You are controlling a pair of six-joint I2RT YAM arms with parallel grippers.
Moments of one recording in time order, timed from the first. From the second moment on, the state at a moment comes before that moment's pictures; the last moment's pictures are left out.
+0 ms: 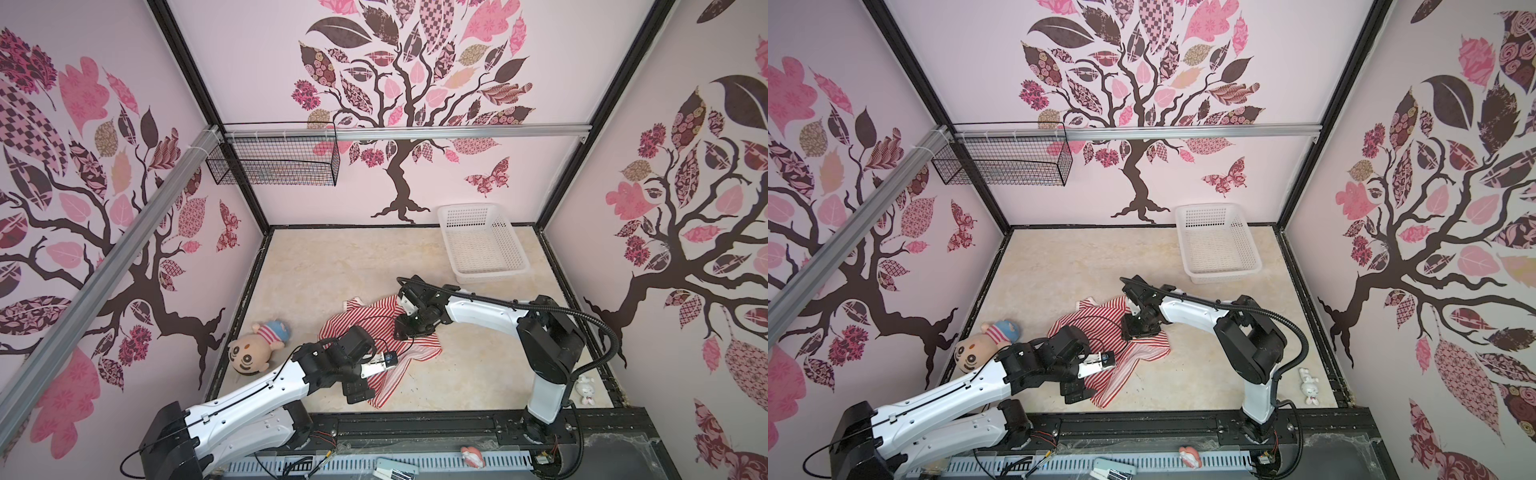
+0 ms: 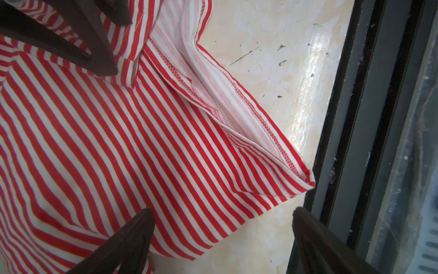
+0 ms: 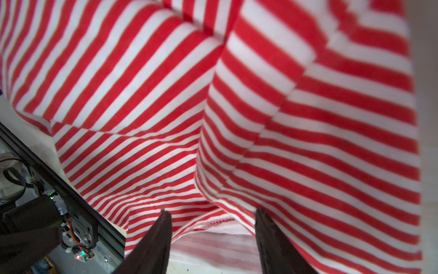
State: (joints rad) left arm -0.92 0.95 0.62 -0.79 0.04 0.48; right arm 0.82 1.84 1.25 -0.58 -0.30 0.55
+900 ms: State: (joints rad) left arm -0.86 0.92 0.61 -0.77 0.01 0.45; right arm 0.83 1.97 1.34 -0.61 -0.21 0.54
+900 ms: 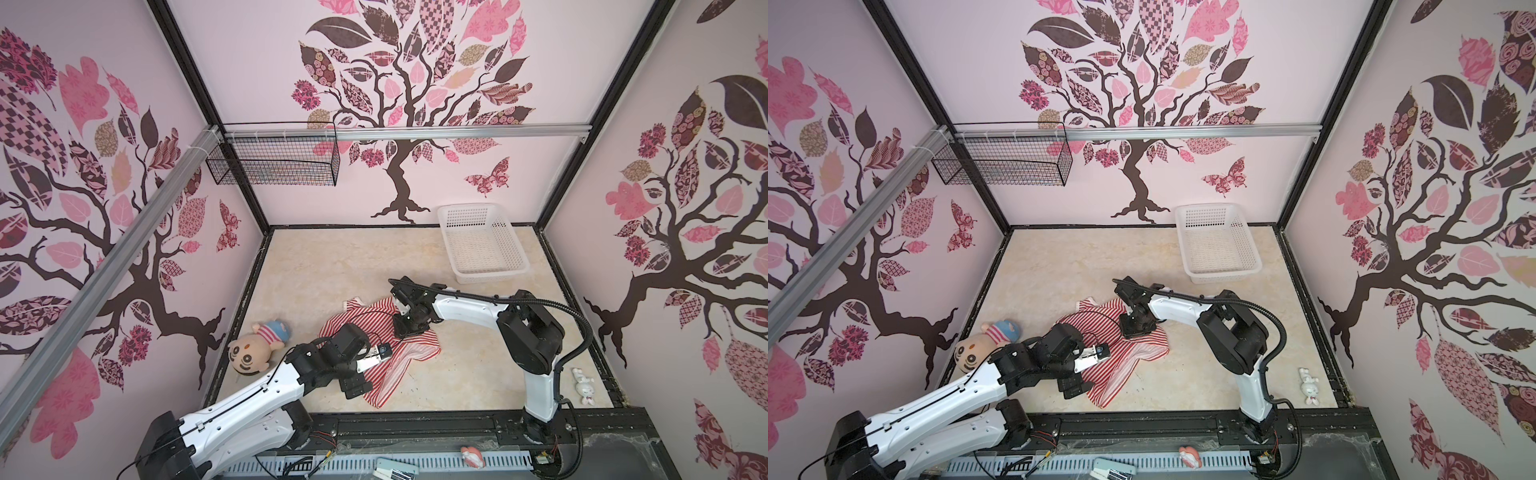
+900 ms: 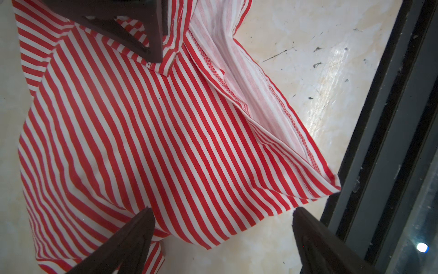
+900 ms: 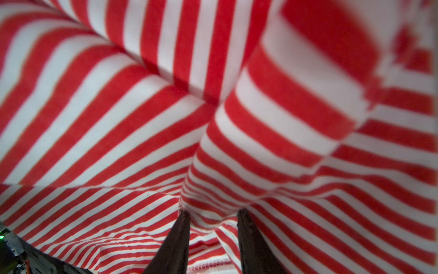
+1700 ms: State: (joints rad) left arm -0.90 1.00 0.60 -0.71 0.01 0.46; right arm 0.74 1.63 1.34 -0.72 -0.20 0.50
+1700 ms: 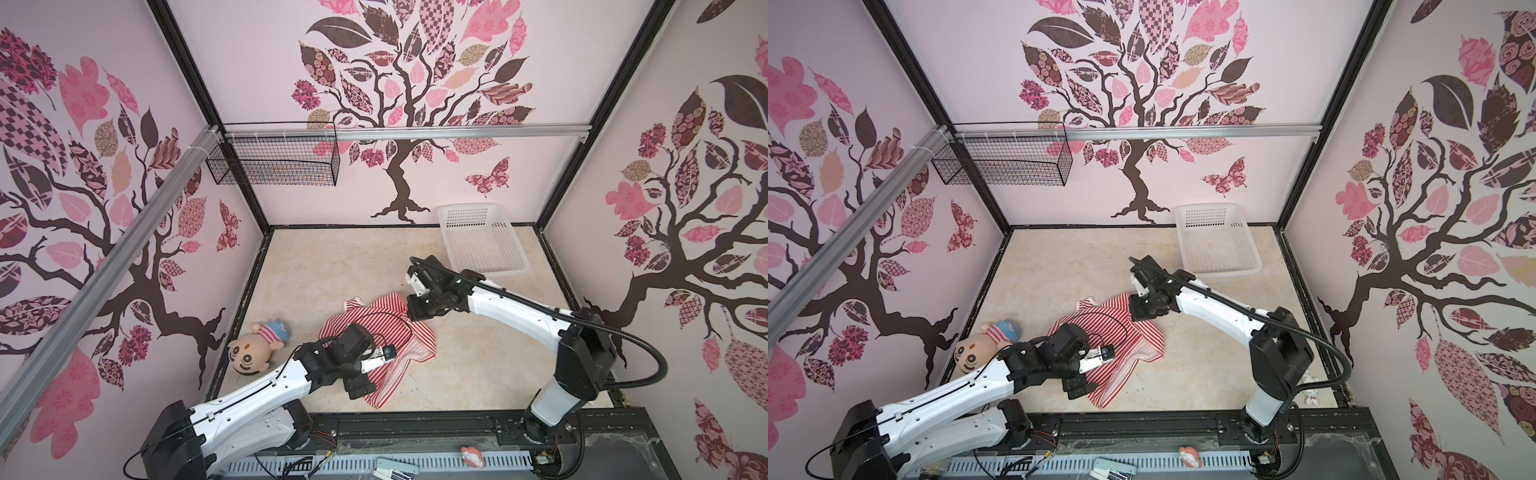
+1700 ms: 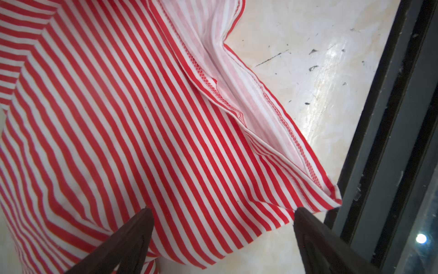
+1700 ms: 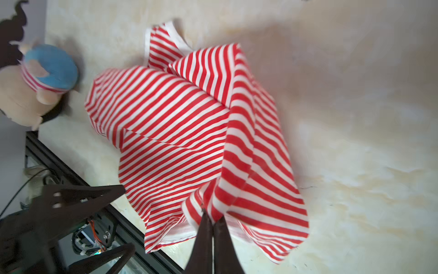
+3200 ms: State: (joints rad) left arm -1.11 1.33 0.63 -0.76 0.06 0.49; right arm 0.42 1.53 1.10 -0.67 -0.29 0.47
